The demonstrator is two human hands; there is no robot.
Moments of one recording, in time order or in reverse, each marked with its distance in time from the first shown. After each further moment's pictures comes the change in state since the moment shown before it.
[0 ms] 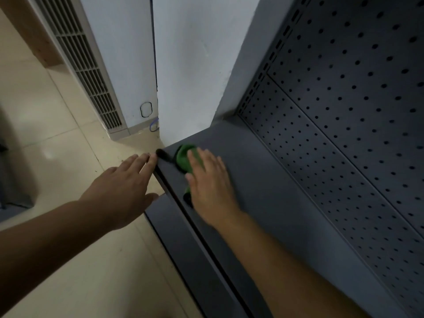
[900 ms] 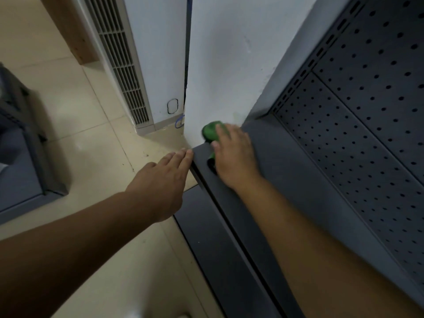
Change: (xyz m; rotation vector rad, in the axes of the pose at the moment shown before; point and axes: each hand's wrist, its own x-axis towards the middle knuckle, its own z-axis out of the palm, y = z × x) left_hand -0.008 0.000 -0.013 -0.117 -0.048 -0.003; right_hand 0.073 -0.016 -0.001 -0.022 0.083 0.055
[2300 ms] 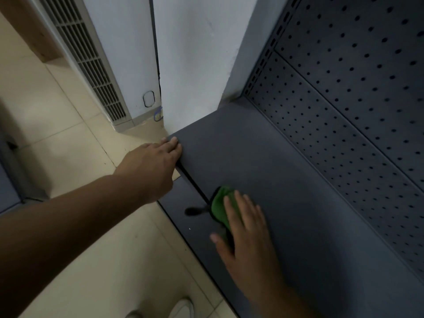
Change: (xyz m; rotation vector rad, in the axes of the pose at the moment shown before) left_hand 0.010 0.018 -0.014 0.120 0.029 0.109; right_hand -0.226 0.023 0.004 0.002 -0.029 0.069
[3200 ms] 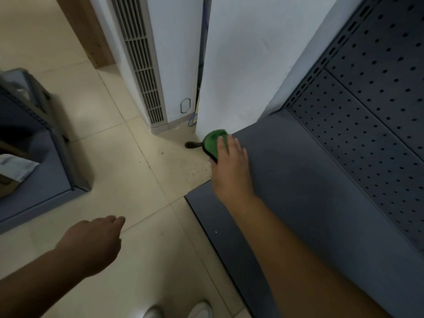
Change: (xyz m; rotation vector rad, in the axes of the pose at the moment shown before) left_hand -0.163 -0.109 0.104 0.074 -0.342 -0.248; right_hand 0.157 -0.110 0.007 0.067 0.057 -0.013
